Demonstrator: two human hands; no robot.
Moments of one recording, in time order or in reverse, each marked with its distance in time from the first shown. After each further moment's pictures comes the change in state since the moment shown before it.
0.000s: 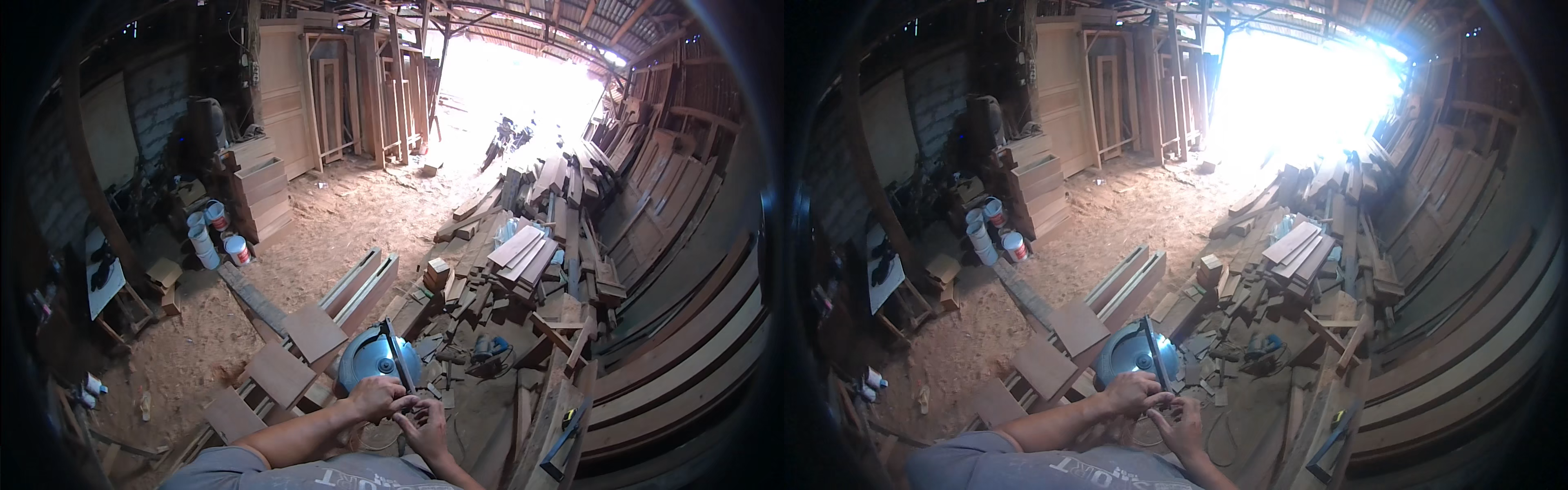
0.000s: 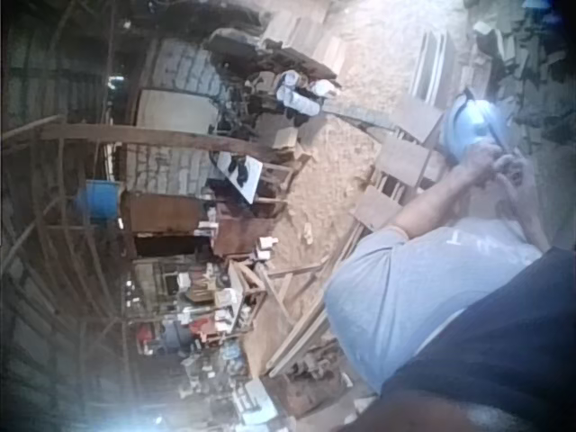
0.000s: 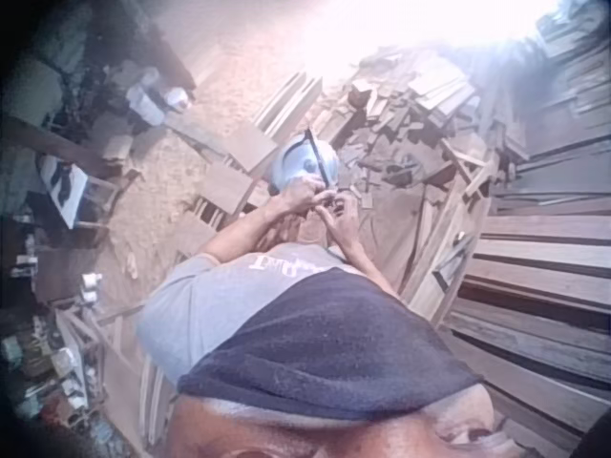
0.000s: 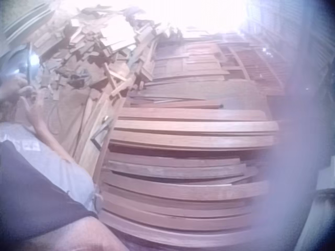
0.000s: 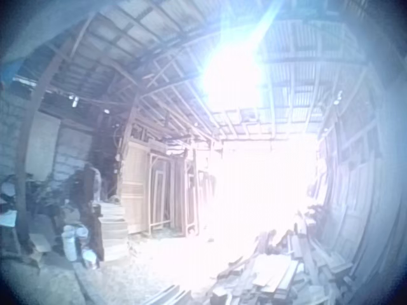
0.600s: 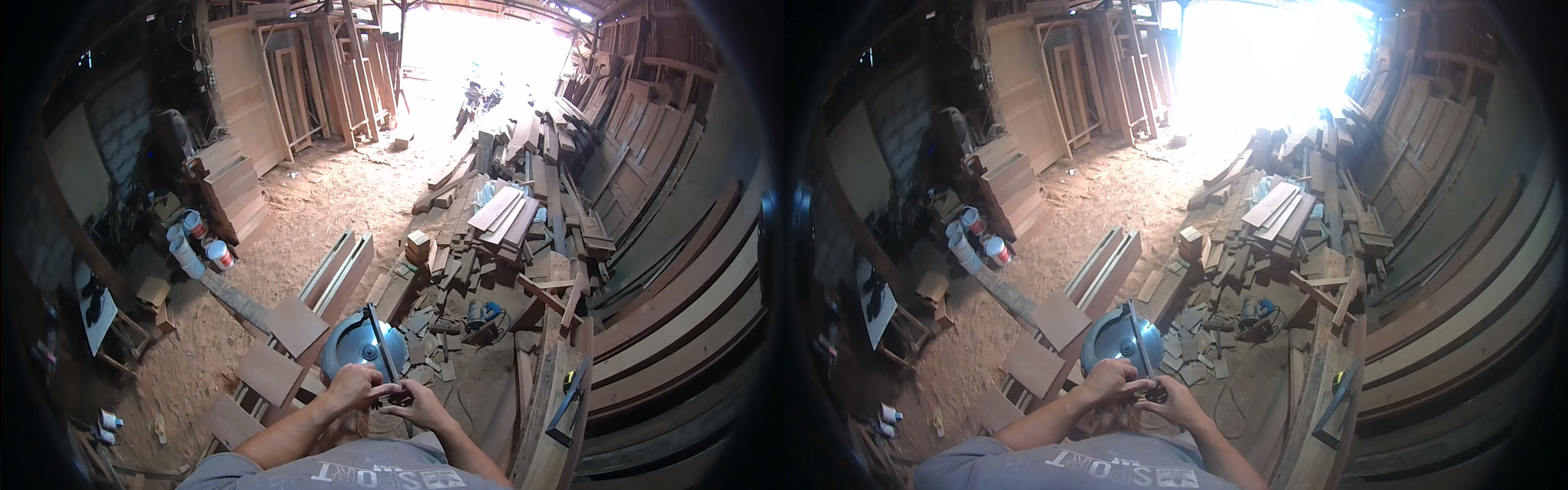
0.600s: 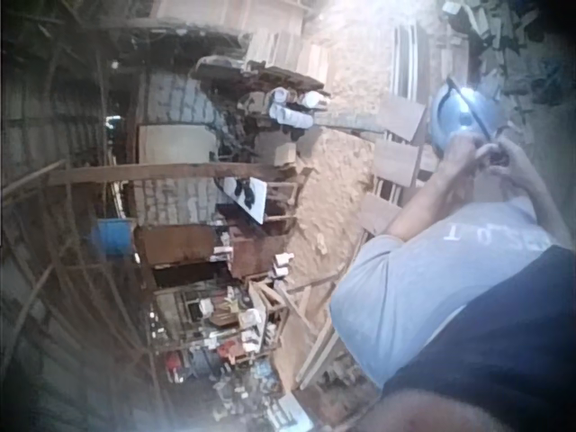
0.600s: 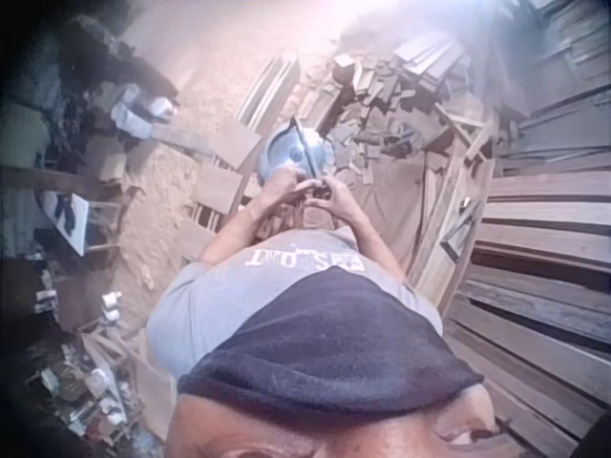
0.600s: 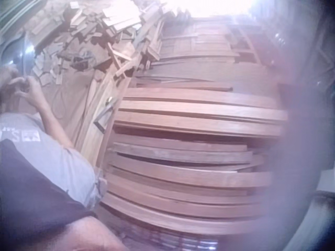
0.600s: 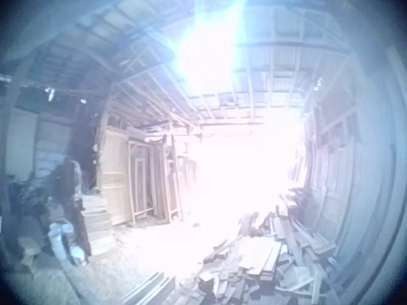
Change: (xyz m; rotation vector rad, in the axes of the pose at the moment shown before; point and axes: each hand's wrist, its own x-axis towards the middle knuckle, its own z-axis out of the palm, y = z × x) left_hand -0.004 -0.008 -0.005 -0.001 -0.048 -0.072; right_hand 0.026 0.010 -0.024 0.168 -0.447 0.187
